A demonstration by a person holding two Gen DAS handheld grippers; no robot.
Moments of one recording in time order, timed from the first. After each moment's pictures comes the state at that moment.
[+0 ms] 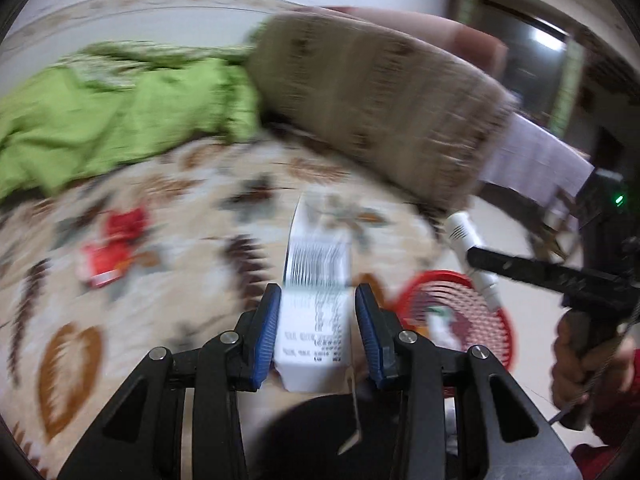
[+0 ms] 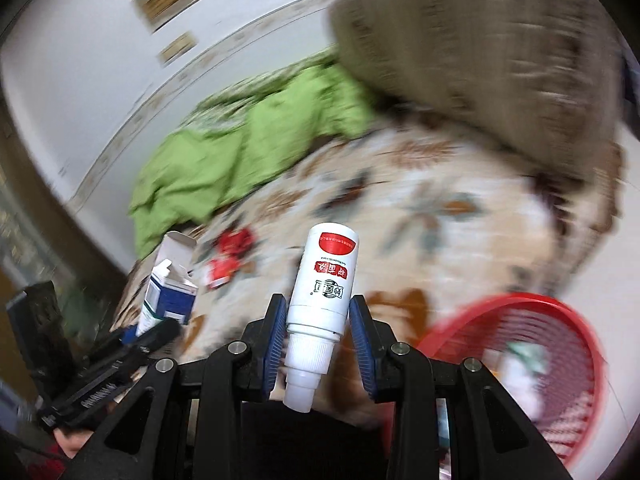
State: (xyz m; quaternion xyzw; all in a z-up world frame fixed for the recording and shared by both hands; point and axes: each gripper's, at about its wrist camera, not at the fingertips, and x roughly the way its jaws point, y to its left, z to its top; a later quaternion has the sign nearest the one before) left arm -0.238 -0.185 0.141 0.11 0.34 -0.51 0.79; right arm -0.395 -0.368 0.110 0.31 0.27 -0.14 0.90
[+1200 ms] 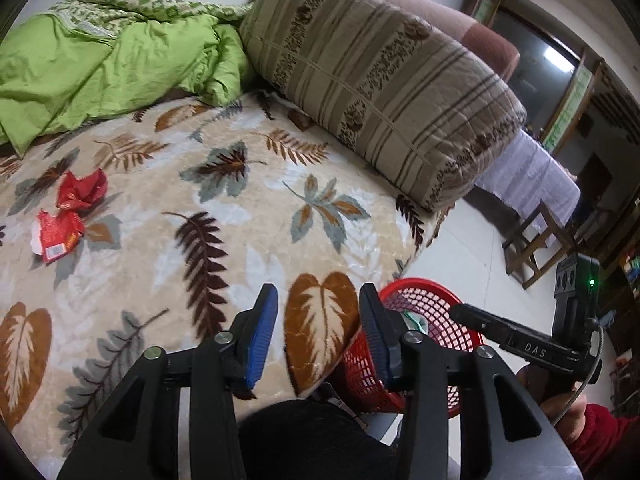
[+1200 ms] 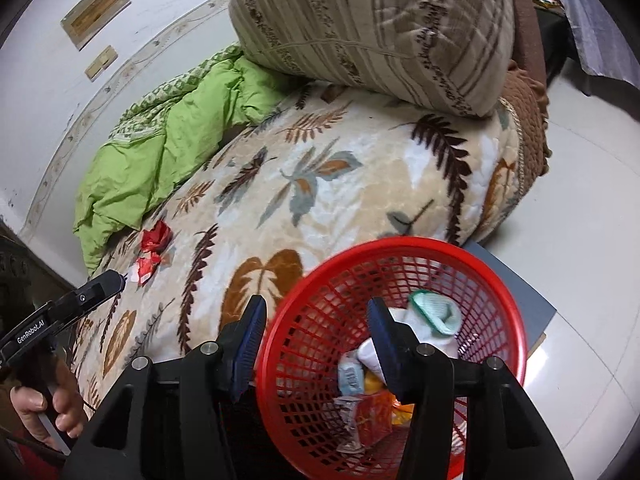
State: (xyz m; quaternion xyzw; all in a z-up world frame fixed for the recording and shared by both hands) left arm -0.216 -0.208 0.130 0.05 0.40 -0.50 0.77; right arm -0.420 -0.409 0.069 0.34 0.31 -0.19 0.87
